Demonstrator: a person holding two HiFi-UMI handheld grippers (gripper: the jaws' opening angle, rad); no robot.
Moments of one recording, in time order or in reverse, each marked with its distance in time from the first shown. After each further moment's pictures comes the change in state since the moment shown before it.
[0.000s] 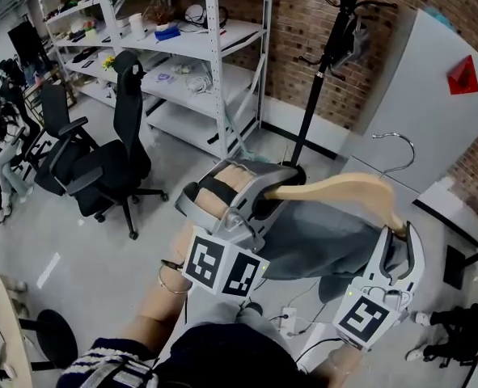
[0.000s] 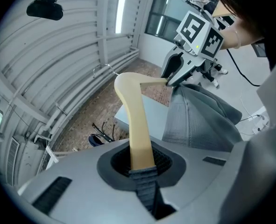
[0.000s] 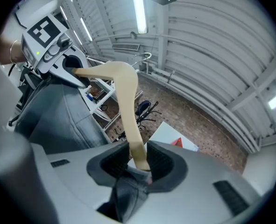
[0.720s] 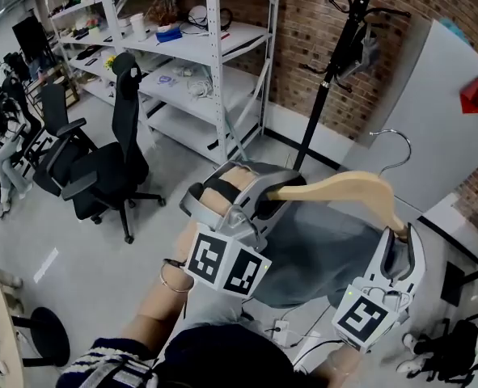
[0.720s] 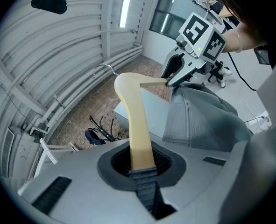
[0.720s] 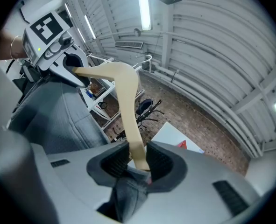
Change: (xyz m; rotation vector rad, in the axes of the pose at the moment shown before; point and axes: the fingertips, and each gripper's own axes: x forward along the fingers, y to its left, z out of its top) left arm 0.065 0.010 -0.038 -0.049 0.013 -0.005; right arm 0.077 0.003 -0.007 -0.038 -0.015 -0.001
